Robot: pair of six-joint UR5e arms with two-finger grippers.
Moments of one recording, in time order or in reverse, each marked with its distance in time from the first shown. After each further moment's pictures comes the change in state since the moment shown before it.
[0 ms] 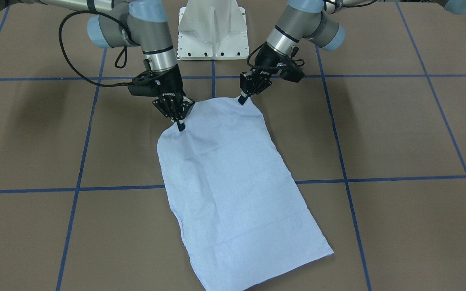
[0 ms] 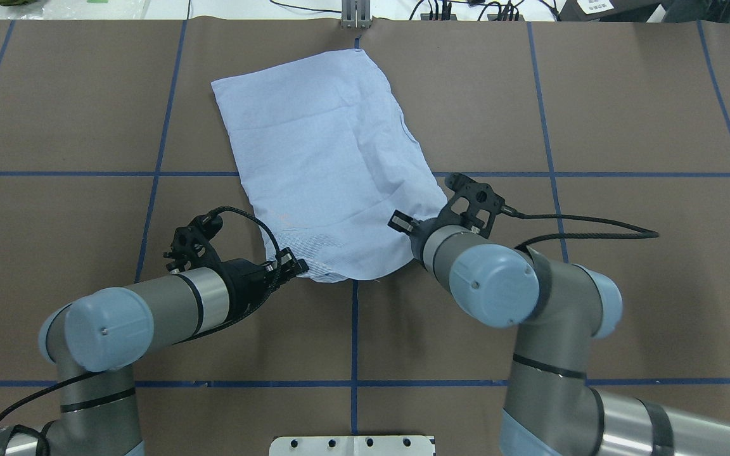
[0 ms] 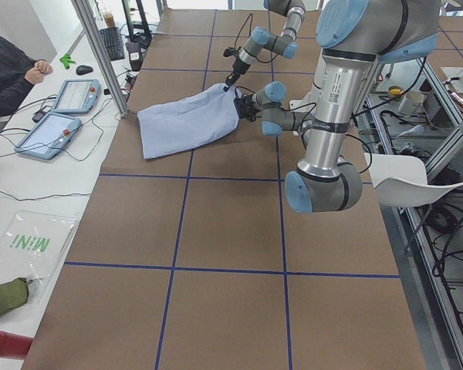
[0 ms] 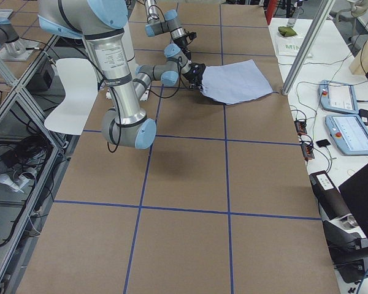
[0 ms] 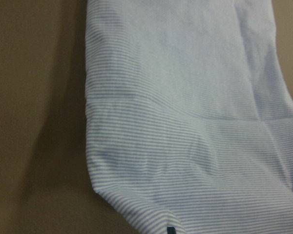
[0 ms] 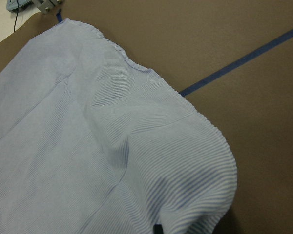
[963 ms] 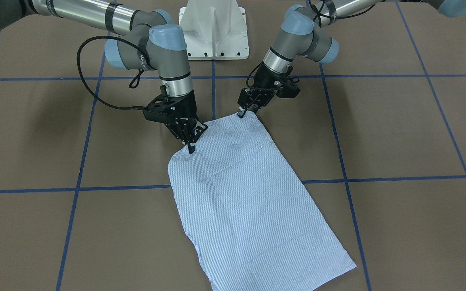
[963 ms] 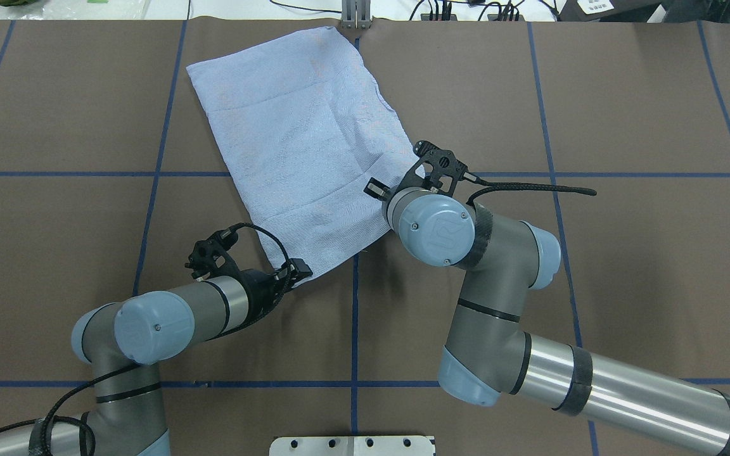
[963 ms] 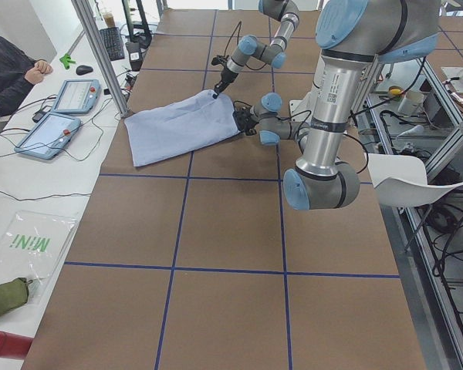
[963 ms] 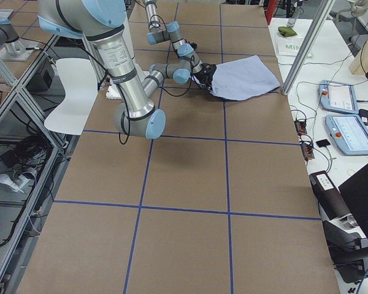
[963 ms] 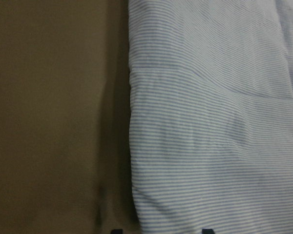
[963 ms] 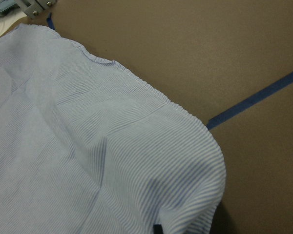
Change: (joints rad) left arm 0.003 -0.060 0.233 -0.027 -0.004 -0.018; right arm 0.108 0.212 -0.312 0.043 0.077 0.001
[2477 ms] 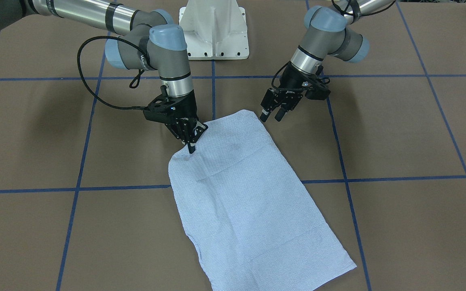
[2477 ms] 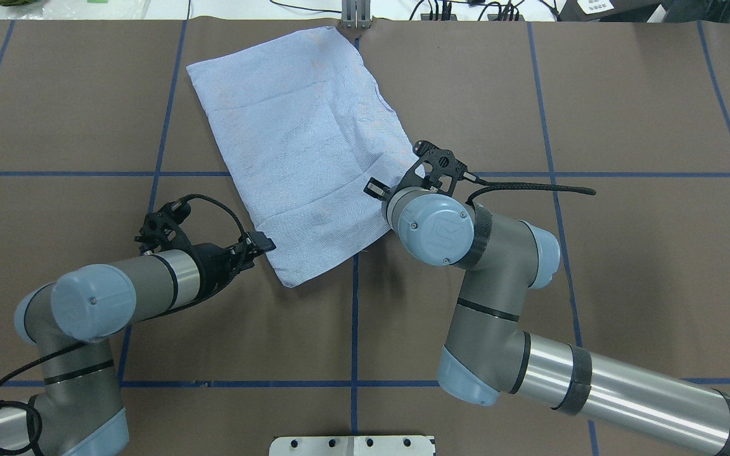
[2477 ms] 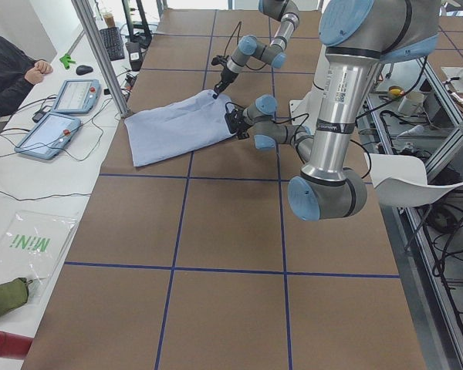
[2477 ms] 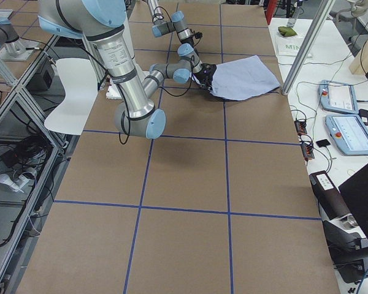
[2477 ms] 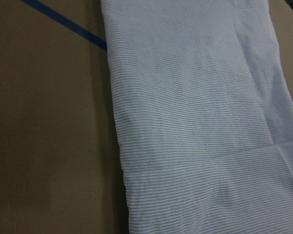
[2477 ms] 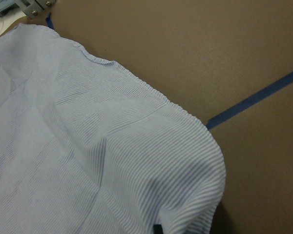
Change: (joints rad) left arm -0.067 0.103 -0.096 -0.007 -0.027 0.023; right arm 0.000 0.001 -0.002 -0.003 0.000 0.000
